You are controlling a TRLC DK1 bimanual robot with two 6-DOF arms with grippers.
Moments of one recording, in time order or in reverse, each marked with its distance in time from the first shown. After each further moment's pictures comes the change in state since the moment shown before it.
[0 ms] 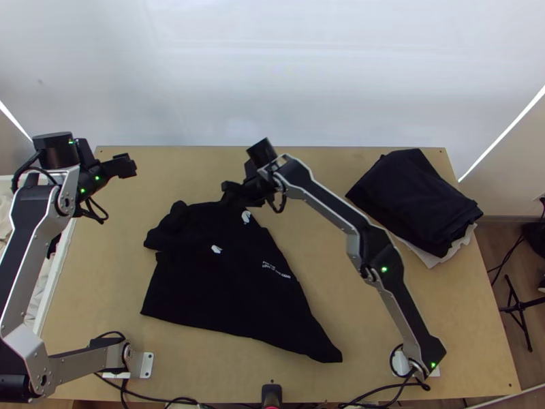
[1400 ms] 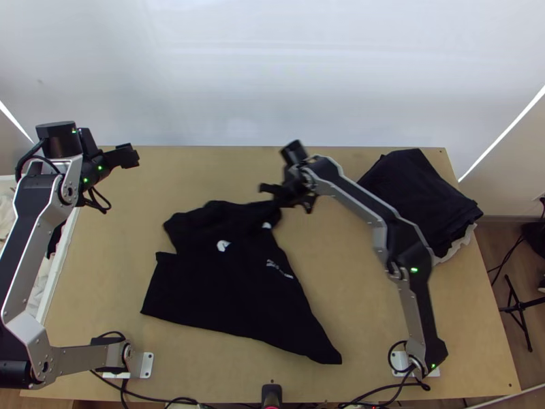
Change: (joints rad) left arm -0.016 0.064 0.079 0.010 0.000 -0.008; right arm -0.136 -0.170 -0.329 -0.084 0.185 -0.065
